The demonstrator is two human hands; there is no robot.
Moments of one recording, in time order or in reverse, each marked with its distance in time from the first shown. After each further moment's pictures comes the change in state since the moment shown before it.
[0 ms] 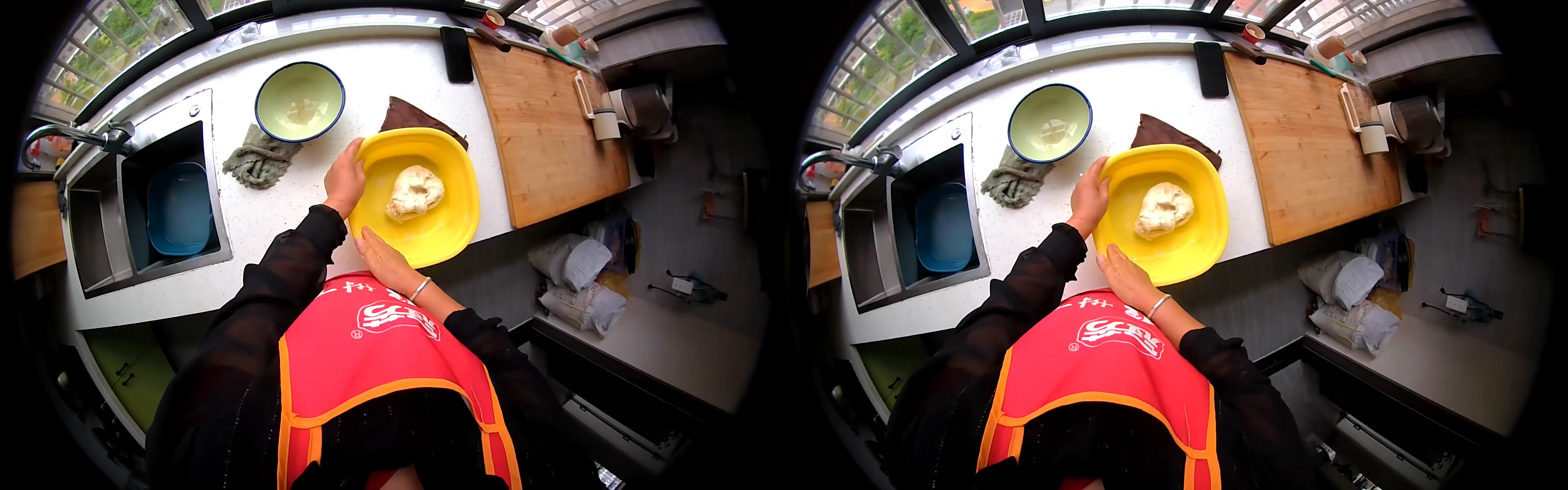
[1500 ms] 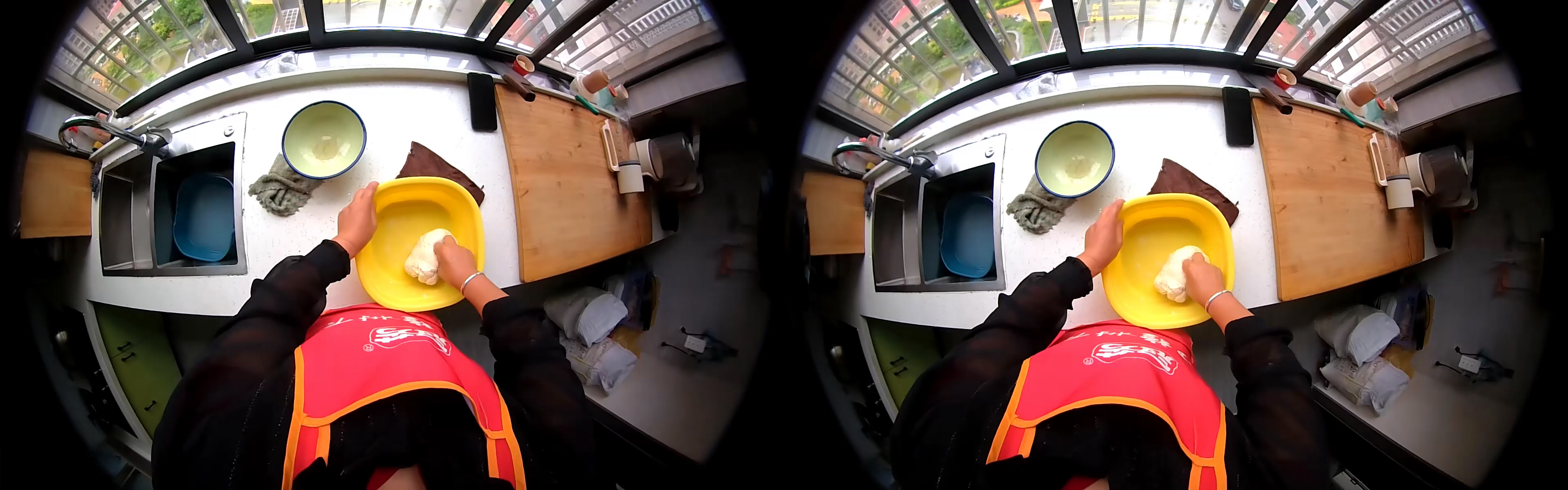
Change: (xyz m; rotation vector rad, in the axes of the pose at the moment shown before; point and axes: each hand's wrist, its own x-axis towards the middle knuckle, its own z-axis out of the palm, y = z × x) left_hand 0.002 -0.002 0.001 0.217 0.004 0.176; right_hand 0.049 0.089 -0.122 -0.789 0.168 -0.240
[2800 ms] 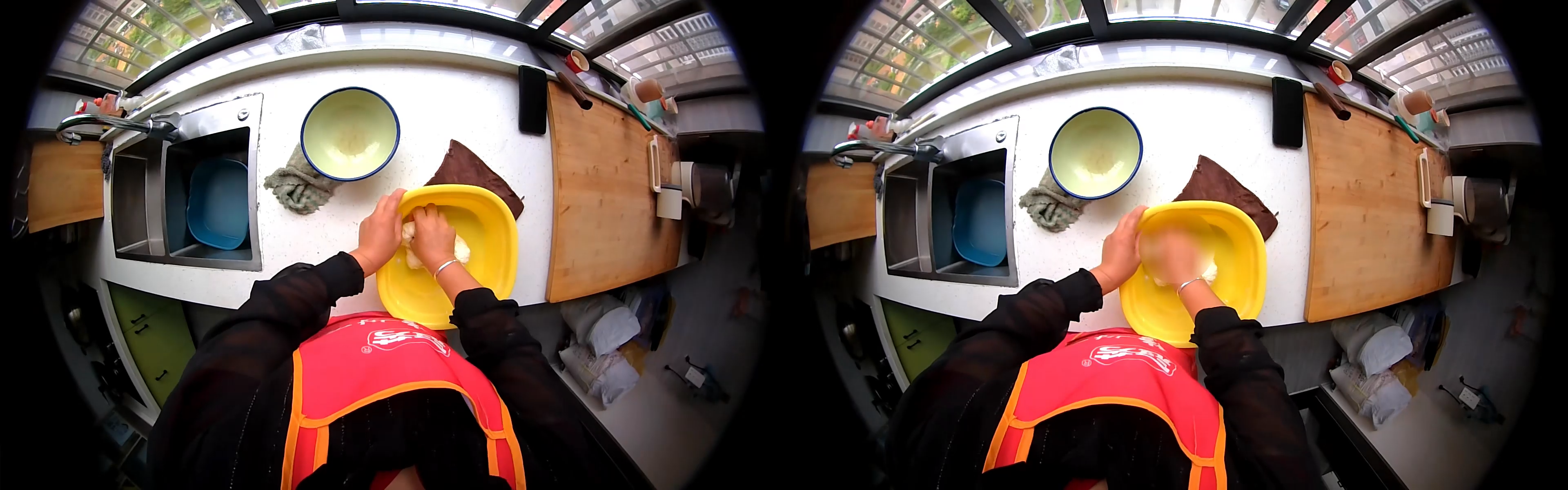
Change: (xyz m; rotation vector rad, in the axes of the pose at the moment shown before) left_hand -0.001 0.000 -0.005 -0.101 -0.037 -0.117; right_hand 0.103 -0.075 0.029 0.136 0.188 0.033
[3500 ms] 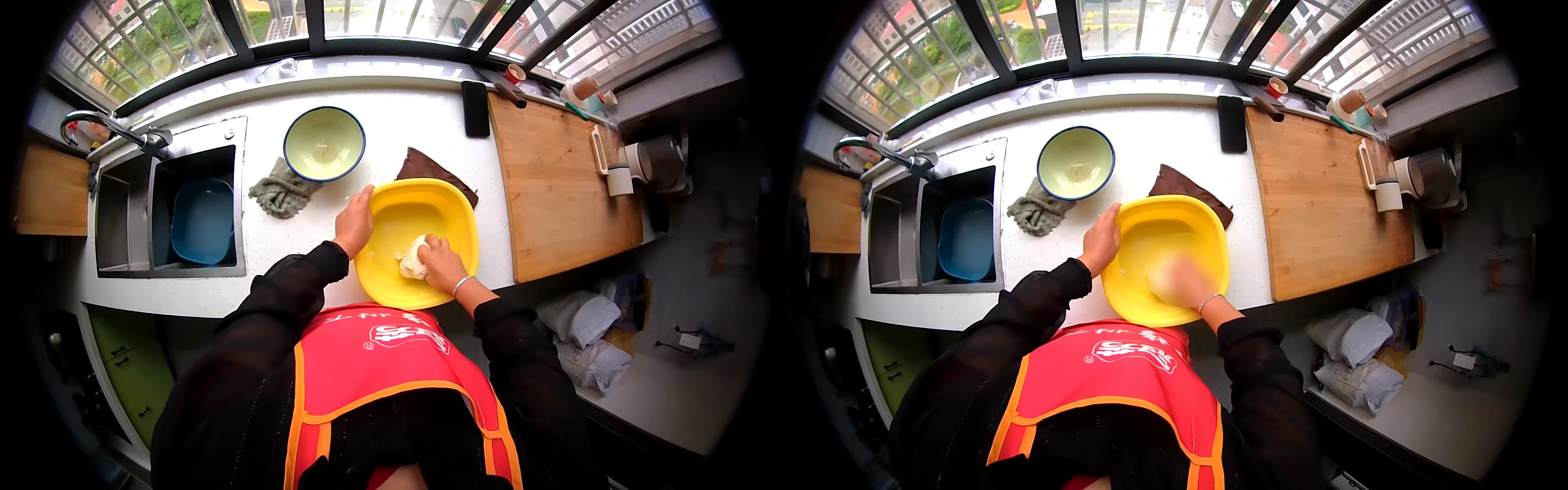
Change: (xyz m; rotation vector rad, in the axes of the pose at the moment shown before) left_hand -0.007 -0.003 0.001 0.141 0.026 0.069; right_hand -0.095 0.028 -0.088 -0.044 -0.239 -0.204
